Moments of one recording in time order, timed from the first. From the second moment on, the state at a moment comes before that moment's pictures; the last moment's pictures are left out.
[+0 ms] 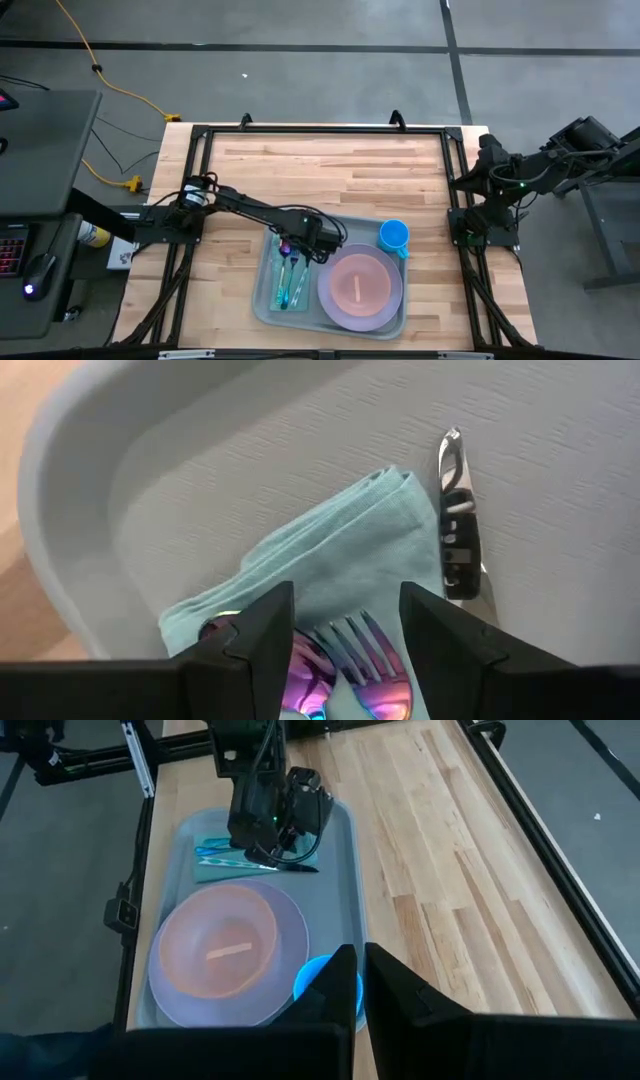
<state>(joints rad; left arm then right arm) -0.20 2.06 1.58 -1.10 -0.14 -1.18 0.57 1.02 1.78 -1.57 0.45 0.60</state>
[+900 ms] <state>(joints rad) -0.10 2.06 1.58 -0.85 -0.20 -0.81 0.57 1.02 1.78 -1.57 0.46 0.63</state>
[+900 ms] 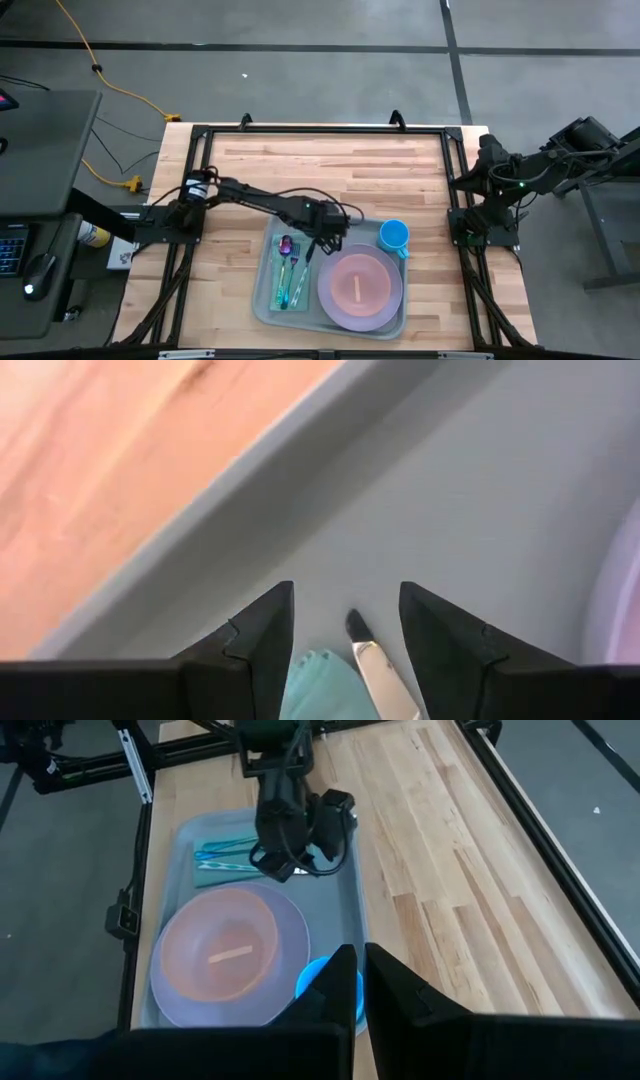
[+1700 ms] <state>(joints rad) -0.10 2.09 1.58 -0.87 -0.14 -0.72 0.57 1.02 1.78 -1.57 0.44 0.68</state>
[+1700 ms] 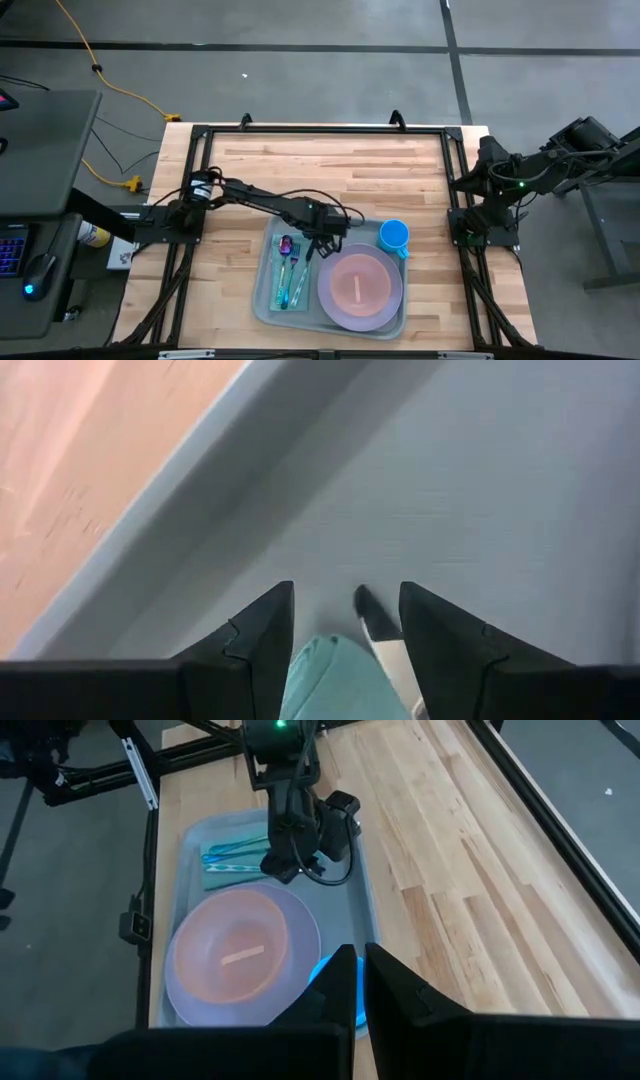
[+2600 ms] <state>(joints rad) -0.10 2.09 1.58 -0.91 -0.18 -0.73 0.57 1.02 1.78 -1.57 0.42 0.74</state>
